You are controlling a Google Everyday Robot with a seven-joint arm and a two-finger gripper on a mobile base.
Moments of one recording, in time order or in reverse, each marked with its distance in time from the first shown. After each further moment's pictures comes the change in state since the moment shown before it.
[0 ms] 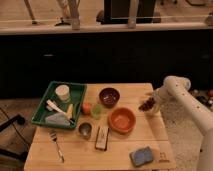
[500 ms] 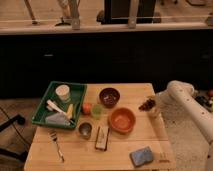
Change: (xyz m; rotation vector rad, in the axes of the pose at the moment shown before) arm 0.003 0.021 0.002 0.023 -0.022 0.014
